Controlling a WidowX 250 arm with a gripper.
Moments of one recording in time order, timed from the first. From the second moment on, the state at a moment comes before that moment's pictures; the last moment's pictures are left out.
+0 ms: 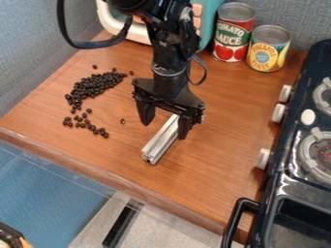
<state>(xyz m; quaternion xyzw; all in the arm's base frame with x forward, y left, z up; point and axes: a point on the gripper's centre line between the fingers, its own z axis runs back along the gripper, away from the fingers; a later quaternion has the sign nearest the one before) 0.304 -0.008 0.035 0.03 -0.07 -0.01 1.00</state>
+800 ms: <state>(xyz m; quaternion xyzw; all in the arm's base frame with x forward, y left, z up) 0.306 -0.021 0.024 0.00 -0.08 -0.04 1.00</state>
